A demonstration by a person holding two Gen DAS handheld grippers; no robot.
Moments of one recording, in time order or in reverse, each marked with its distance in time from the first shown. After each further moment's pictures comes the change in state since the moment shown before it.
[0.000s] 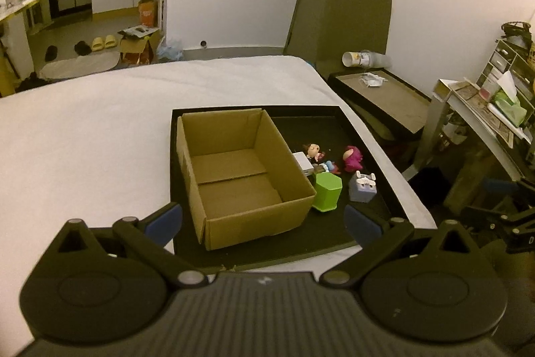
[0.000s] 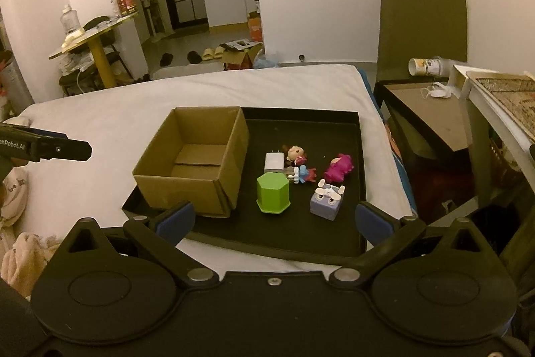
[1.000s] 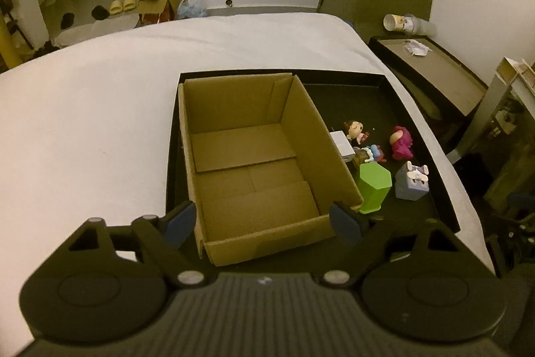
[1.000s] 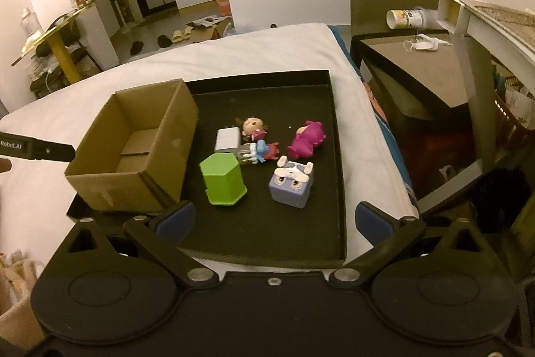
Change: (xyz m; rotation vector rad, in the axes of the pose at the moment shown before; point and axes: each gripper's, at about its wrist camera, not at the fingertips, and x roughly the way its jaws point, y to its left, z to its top) left arm 0.100 0.000 0.018 -0.039 0.147 0.119; right arm 0.086 -0.061 -0.010 0.105 0.095 -0.035
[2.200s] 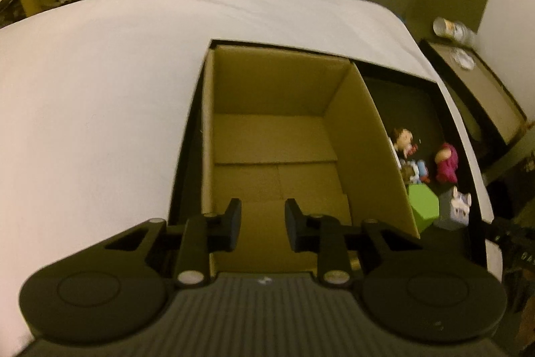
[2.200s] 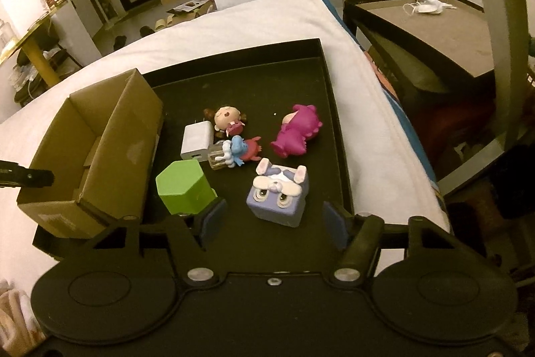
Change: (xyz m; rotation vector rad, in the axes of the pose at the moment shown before) left arm 0.055 0.025 0.012 -0.174 0.070 0.061; right arm 0.083 -0.021 0.011 0.080 0.075 0.004
